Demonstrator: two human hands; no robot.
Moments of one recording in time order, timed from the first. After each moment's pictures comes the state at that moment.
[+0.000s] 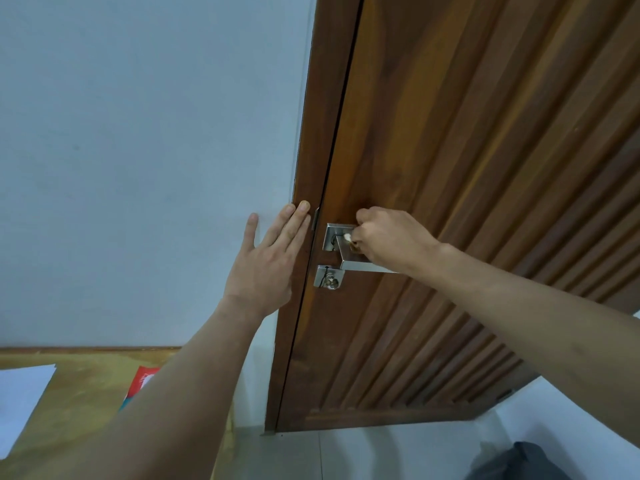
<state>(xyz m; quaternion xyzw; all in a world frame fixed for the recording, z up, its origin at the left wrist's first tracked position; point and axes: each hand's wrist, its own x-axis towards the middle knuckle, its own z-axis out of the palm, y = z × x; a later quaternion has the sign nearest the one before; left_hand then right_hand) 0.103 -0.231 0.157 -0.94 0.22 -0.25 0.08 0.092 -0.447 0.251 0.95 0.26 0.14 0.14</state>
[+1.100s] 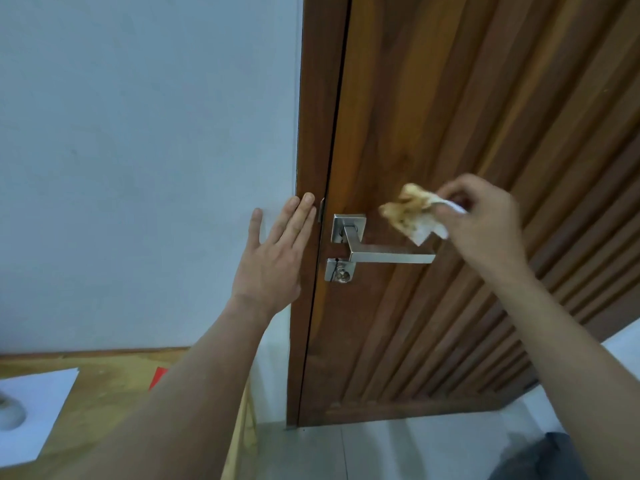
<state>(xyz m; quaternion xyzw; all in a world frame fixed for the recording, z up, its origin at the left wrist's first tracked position) 0.105 -0.232 0.153 -0.93 0.22 -0.27 0.09 0.049 -0.495 0.252 0.88 -0.02 0.35 -0.33</state>
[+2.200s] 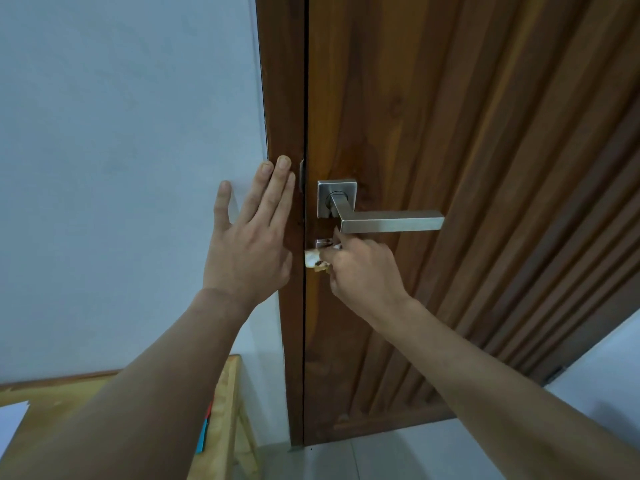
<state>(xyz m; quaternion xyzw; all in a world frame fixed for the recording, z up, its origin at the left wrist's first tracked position) 0.121 -0.238 0.128 -0.90 0.22 -0.37 0.07 0.081 -0.408 0.114 0.95 0.11 0.30 0.02</state>
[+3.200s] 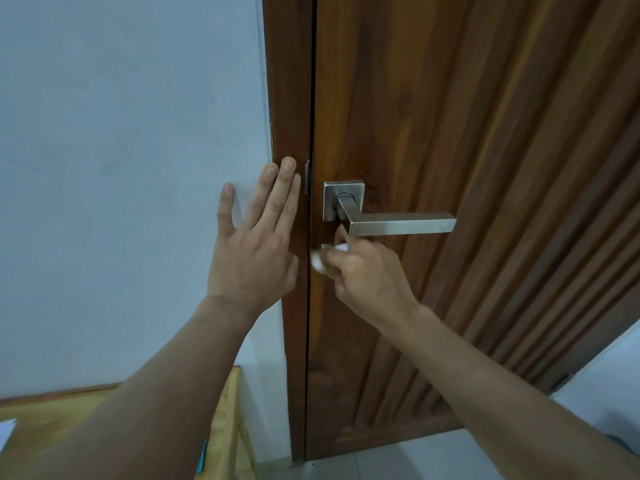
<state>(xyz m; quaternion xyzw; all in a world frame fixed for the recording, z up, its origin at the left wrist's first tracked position) 0.127 -0.239 0.120 -0.89 0.22 -0.39 0.07 0.087 -0.408 0.107 0.93 0.12 0.33 -0.04</state>
